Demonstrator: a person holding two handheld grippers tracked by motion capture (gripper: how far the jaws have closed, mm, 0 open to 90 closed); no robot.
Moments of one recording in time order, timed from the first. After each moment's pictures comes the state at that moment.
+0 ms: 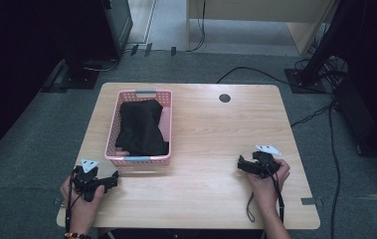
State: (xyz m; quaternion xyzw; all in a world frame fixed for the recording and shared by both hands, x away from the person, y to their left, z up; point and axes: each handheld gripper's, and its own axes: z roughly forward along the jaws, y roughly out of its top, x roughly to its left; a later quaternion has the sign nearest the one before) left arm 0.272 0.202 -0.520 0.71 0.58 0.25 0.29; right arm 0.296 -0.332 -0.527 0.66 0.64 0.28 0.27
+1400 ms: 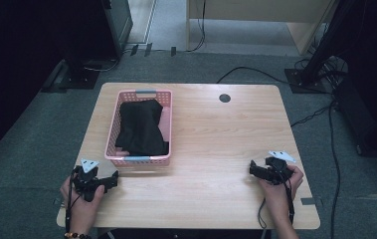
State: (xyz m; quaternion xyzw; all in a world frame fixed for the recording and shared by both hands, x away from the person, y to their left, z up) left arm 0.272 0.202 -0.520 0.71 0.58 0.25 0.29; right arm 0.274 -0.365 -0.527 0.67 0.63 0.28 0.28
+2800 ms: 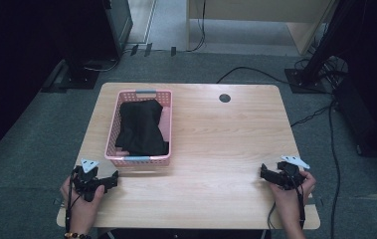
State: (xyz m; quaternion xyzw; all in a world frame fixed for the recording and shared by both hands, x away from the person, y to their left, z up) left arm 0.272 0.202 -0.520 0.71 0.58 0.25 0.29; right arm 0.256 -0.395 -0.527 0.69 0.61 0.27 0.28
